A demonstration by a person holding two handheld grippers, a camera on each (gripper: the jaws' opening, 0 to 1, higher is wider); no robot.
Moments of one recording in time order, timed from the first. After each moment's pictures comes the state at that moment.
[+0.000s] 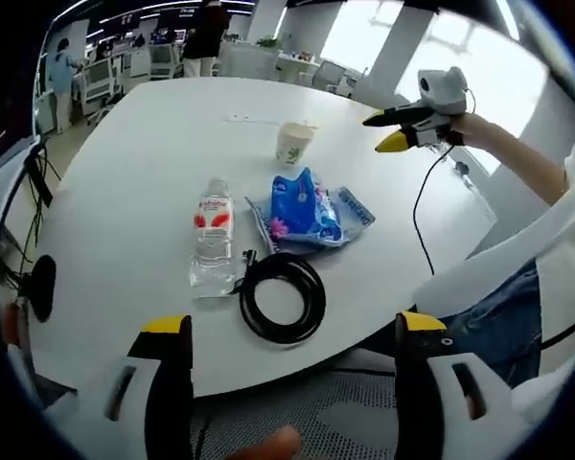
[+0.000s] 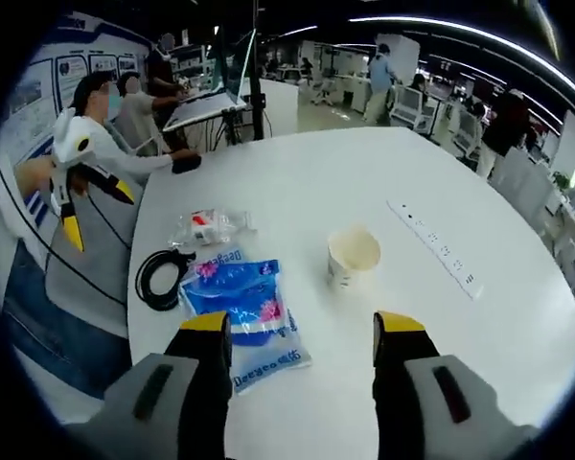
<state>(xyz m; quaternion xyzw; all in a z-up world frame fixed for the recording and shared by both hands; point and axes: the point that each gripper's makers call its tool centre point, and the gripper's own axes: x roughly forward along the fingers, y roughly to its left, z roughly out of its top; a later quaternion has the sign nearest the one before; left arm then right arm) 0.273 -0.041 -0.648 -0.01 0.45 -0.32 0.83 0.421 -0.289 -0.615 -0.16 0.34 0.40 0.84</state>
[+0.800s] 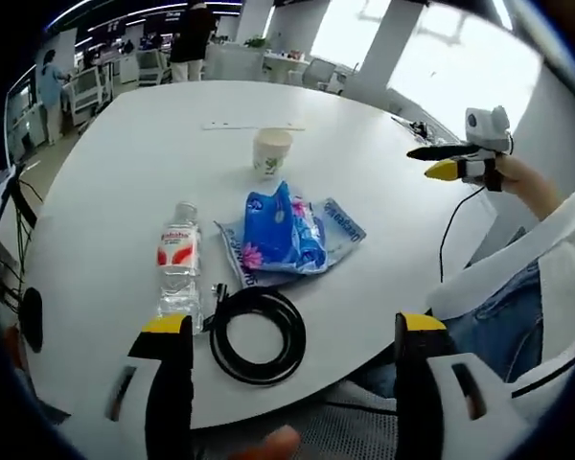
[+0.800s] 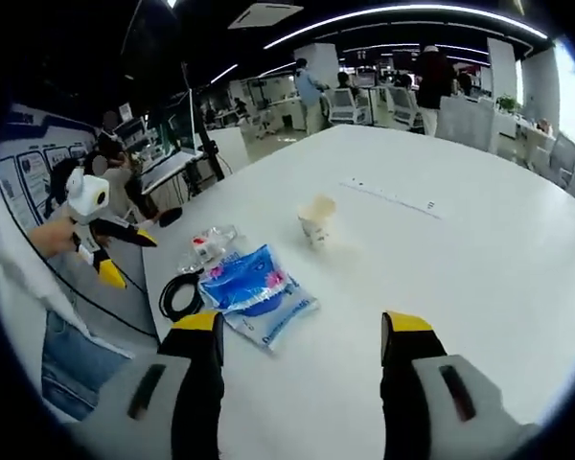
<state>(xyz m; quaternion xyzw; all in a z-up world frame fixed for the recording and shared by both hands) 0.299 -0.087 -0.652 0.01 0.45 -0.33 0.83 0.351 -0.359 -0.612 0.01 0.33 0.31 0.89</state>
